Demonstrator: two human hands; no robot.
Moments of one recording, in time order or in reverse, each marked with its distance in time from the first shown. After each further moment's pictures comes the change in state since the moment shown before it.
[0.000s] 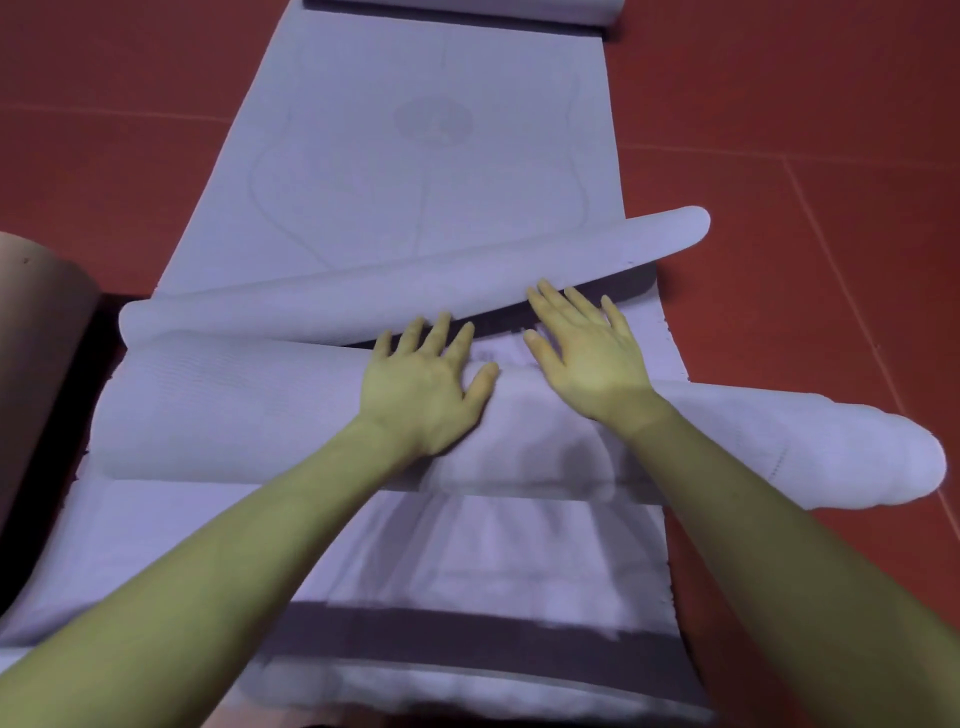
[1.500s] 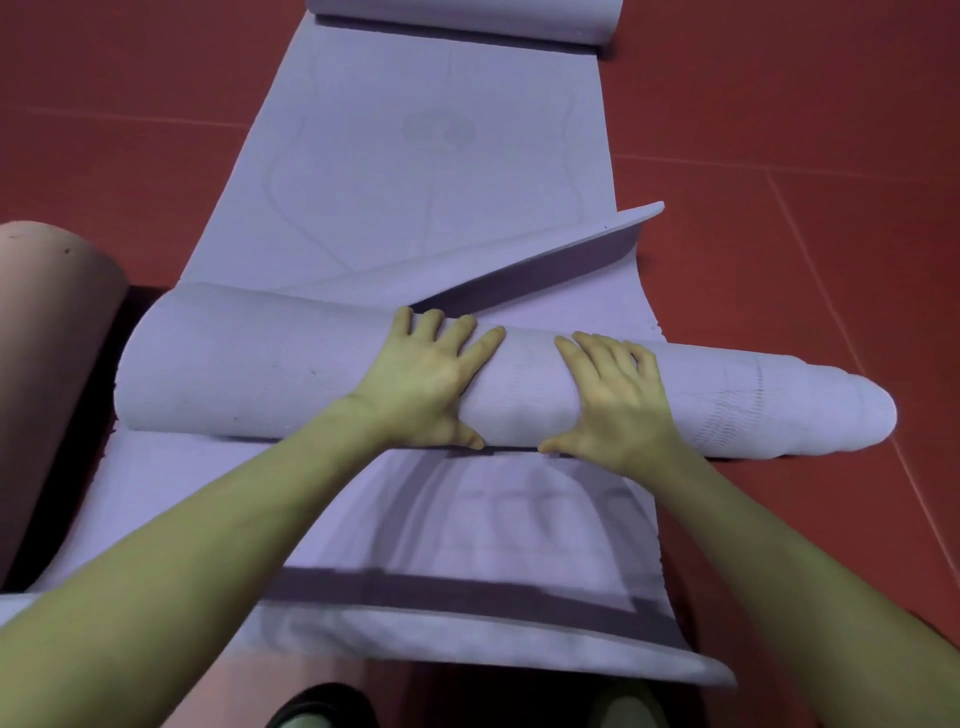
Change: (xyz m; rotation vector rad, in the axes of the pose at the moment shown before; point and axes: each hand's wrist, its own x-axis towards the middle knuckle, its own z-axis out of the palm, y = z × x) left_hand -0.017 -0.022 -0.008 0.223 0.272 0.463; right_hand -0.071 0.002 0.001 -0.166 0.193 -0.163
